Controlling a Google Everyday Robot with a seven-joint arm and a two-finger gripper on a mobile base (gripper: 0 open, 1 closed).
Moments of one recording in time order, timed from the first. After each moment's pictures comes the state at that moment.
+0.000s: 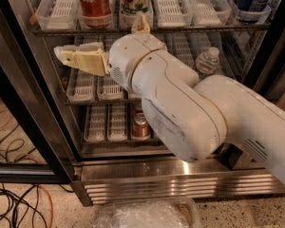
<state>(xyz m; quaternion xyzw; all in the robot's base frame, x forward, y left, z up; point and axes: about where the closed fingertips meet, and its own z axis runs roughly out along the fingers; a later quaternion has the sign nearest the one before) 0.520 0.076 1.040 -0.26 0.63 0.20 0.71</state>
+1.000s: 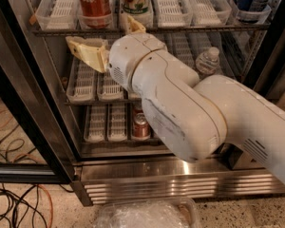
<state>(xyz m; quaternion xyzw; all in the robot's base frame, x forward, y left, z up) 0.520 0.076 1.040 -0.26 0.63 0.20 0.71</state>
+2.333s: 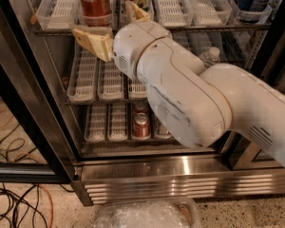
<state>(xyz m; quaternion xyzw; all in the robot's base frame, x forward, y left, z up) 0.532 0.067 1.056 -0.27 0.61 0.18 0.72</state>
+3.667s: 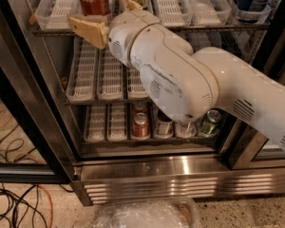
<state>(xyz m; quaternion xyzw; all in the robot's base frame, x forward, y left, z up) 0.563 0.081 1.062 -0.26 0.62 0.21 0.71</state>
